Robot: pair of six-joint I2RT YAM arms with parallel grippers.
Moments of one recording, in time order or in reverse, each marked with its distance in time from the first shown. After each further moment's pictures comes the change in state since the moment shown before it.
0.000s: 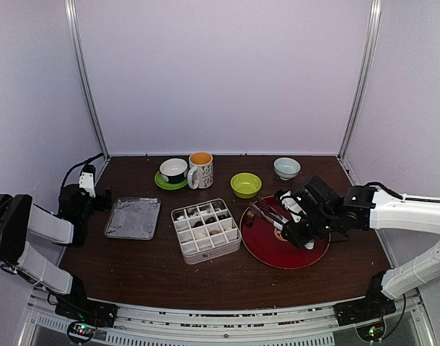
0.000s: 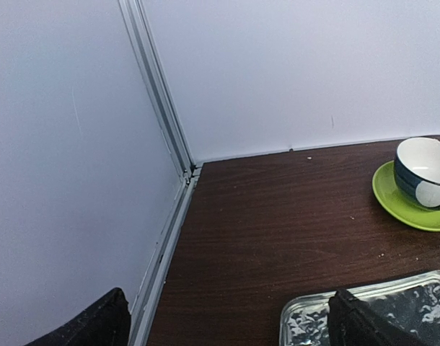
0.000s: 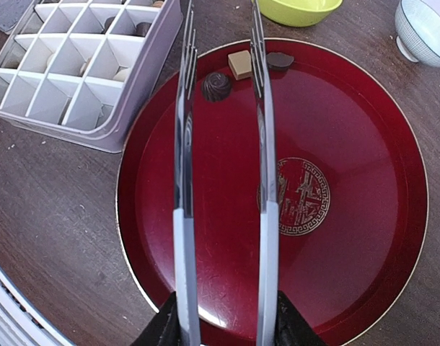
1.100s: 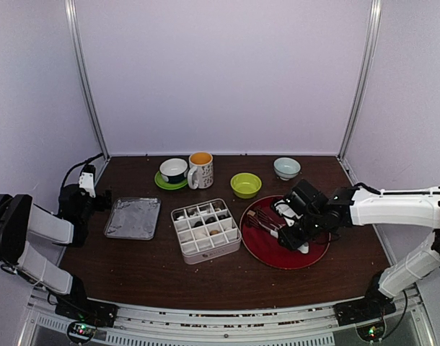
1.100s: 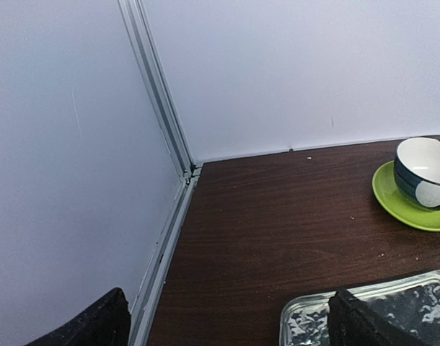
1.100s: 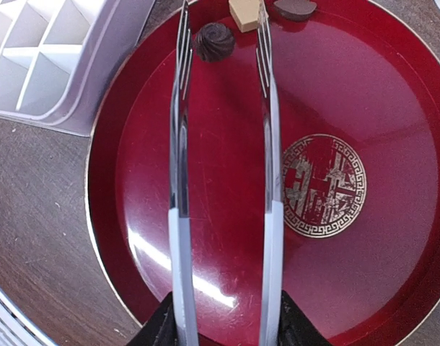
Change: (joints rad) left arm 0.000 0.000 0.000 0.000 0.000 0.000; right arm -0.072 0.147 -0.007 0.042 -0.104 0.000
